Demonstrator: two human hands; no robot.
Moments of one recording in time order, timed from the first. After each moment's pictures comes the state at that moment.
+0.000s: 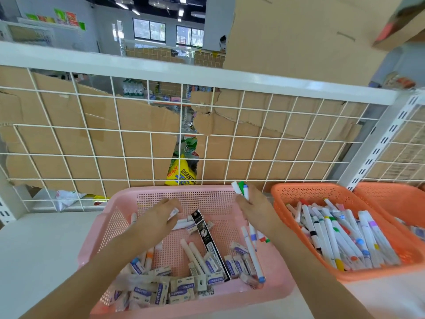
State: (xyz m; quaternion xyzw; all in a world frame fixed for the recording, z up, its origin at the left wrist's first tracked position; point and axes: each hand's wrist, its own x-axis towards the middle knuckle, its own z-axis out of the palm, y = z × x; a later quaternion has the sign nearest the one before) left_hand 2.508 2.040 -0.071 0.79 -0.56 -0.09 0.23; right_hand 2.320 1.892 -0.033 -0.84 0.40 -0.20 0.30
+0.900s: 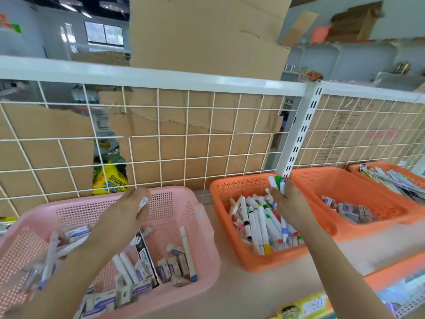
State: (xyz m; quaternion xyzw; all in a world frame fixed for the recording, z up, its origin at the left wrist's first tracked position) left_hand 2.421 1.990 -0.037 0.78 -0.55 0.03 0.29; right_hand 2.137 1.814 -0.011 -0.75 0.53 -0.31 0.25
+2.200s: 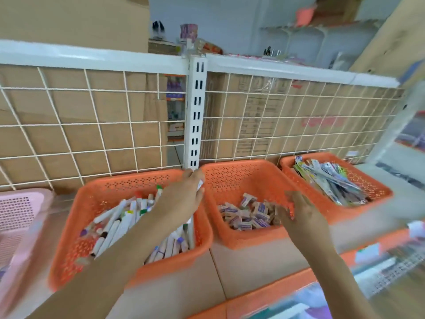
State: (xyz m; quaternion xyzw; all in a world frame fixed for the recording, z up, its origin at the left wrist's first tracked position) left_hand 2.110 1.749 -0.010 0.74 -0.63 0.00 0.24; right_hand 1.867 1.675 -0.041 -0.78 0.54 -0.30 0.05
